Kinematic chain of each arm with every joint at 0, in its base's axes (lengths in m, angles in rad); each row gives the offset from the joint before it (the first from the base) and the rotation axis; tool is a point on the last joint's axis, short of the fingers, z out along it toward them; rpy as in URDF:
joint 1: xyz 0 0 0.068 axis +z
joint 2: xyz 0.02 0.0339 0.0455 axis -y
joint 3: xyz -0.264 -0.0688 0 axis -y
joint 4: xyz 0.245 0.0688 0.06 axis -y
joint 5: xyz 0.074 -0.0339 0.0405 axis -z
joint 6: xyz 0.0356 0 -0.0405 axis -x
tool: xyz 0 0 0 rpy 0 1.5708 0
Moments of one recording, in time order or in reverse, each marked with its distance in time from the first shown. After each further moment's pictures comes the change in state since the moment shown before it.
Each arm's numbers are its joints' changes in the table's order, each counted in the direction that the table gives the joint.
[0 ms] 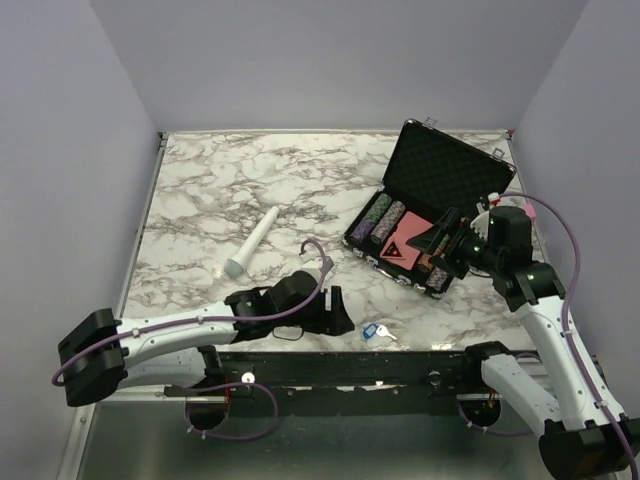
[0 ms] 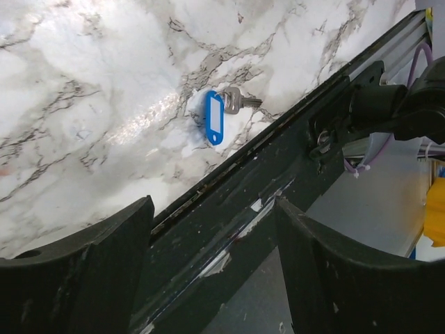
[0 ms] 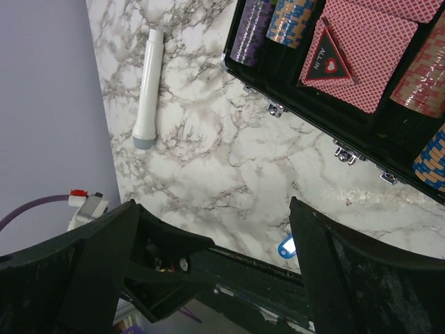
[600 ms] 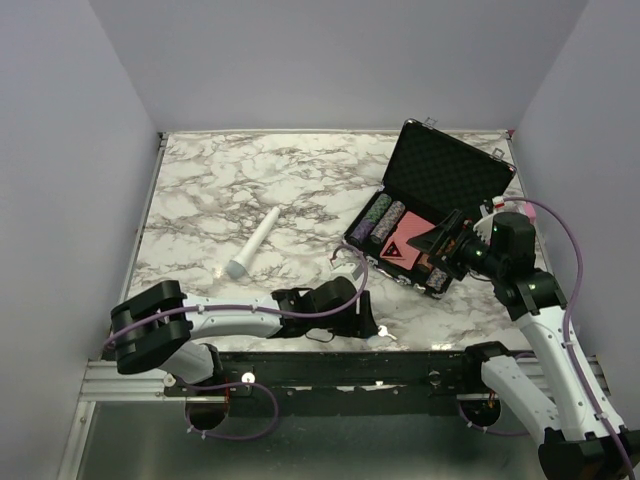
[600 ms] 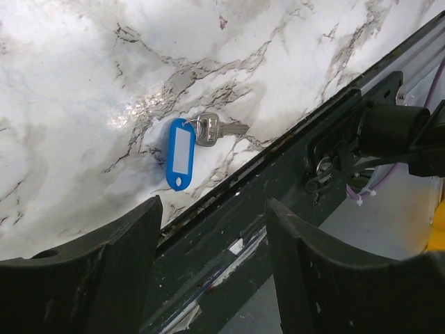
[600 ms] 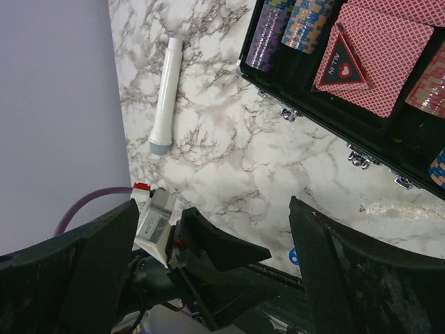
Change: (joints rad) left arm -0.111 -0.373 0.147 0.155 -0.071 0.097; right arm 0.000 0.057 -0.050 0.052 -0.013 -0.045
